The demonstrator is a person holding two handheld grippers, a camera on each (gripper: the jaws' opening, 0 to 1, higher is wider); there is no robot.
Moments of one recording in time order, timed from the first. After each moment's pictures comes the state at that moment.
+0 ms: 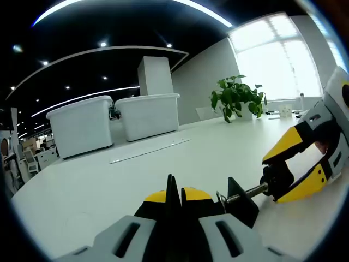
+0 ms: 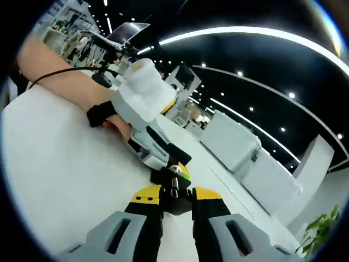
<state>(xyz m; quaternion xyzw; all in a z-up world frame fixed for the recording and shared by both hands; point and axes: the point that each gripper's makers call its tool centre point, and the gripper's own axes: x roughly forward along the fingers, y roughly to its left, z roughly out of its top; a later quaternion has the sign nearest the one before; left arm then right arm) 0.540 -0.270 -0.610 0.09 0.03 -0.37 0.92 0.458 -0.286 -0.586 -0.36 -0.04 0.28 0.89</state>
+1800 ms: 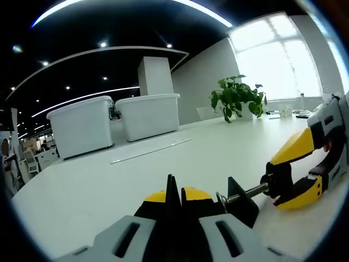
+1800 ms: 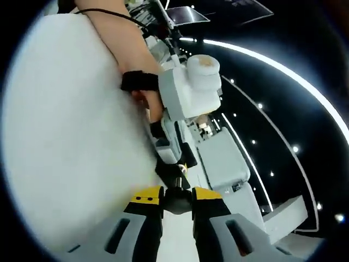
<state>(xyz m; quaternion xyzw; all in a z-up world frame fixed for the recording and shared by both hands) 0.540 -0.270 -0.609 0.09 0.03 -0.37 0.92 0.441 -0.275 -0.583 -0.51 -0.10 0.28 0.81</state>
